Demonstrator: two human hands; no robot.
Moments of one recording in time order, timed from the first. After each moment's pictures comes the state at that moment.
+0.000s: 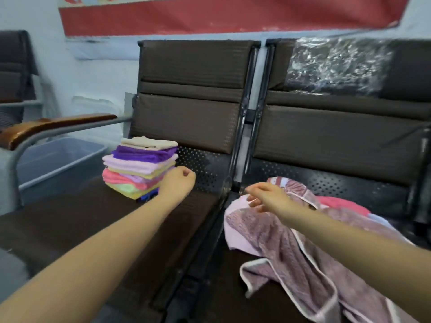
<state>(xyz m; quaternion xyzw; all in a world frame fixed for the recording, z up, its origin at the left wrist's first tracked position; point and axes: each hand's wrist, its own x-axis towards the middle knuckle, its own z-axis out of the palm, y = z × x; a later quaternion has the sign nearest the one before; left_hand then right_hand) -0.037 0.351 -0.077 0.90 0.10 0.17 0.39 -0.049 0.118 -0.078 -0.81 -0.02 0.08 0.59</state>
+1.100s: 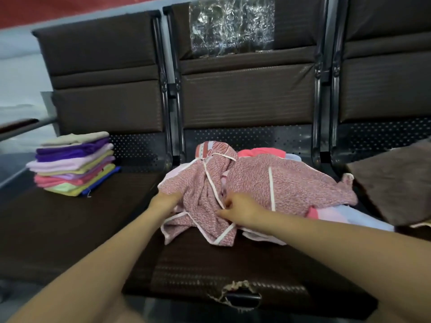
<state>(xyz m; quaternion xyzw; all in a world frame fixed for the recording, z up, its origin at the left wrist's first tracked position) -0.097 0.188 -0.141 0.86 0.23 -0.05 0.45 -0.150 -0.017 -0.142 -0.95 -0.08 0.08 0.28</state>
